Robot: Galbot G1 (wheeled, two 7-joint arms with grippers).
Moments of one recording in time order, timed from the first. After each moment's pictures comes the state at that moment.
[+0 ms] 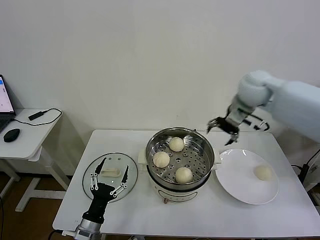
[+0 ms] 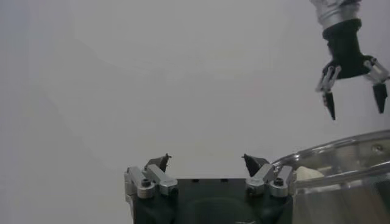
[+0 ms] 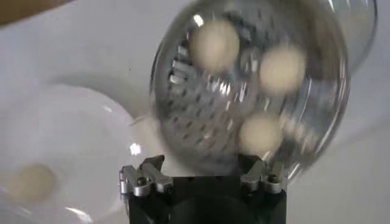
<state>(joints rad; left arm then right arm) 1.57 -1.24 -0.41 -1.96 0.12 -0.44 -0.09 0.64 0.67 -1.24 1.33 0.06 0.27 -1.25</state>
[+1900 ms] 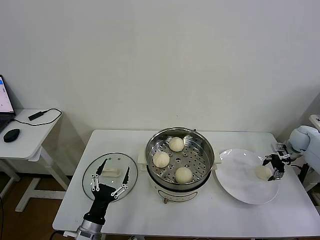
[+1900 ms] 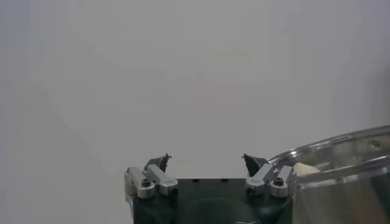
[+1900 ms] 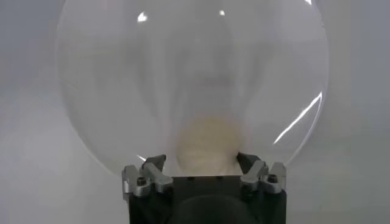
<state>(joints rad) 1.58 -1.24 -0.40 -1.96 0.13 -0.44 -0.09 0.11 0.66 -1.00 0.72 0.05 0.15 -1.09</state>
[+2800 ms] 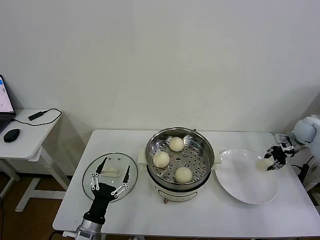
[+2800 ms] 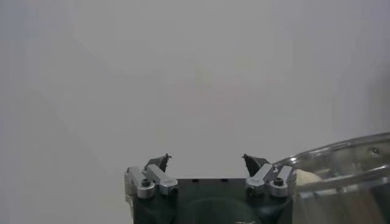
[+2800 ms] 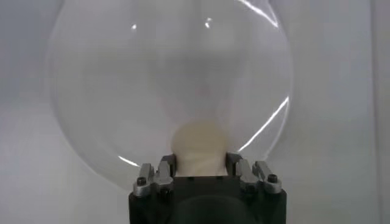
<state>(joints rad) 1.57 -1.24 -0.40 -1.98 0.13 -0.44 -0.10 0.29 0.60 -1.14 0.86 0.15 0.12 -1.11</state>
